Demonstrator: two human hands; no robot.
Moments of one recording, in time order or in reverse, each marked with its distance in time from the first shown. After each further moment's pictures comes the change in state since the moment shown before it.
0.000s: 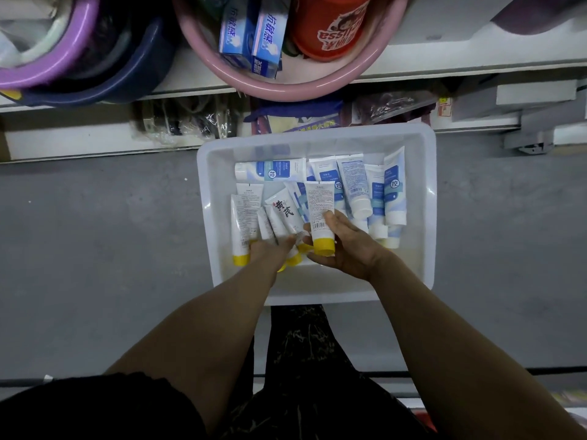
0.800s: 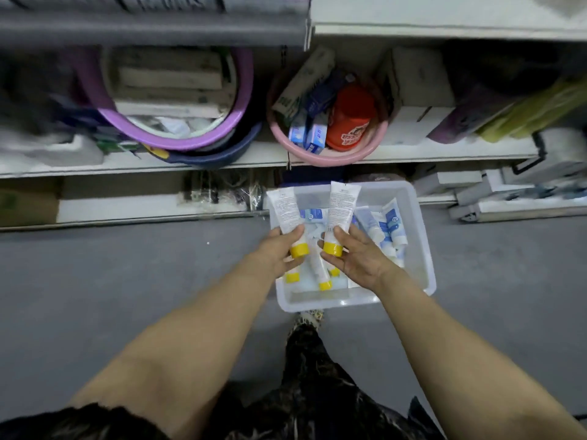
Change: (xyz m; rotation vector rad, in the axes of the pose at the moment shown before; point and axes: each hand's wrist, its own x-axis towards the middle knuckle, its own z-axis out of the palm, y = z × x) left_hand -0.102 0.029 -0.182 -0.459 -0.540 0.235; right_hand -0.102 0.051 0.160 -0.083 0.055 -0.436
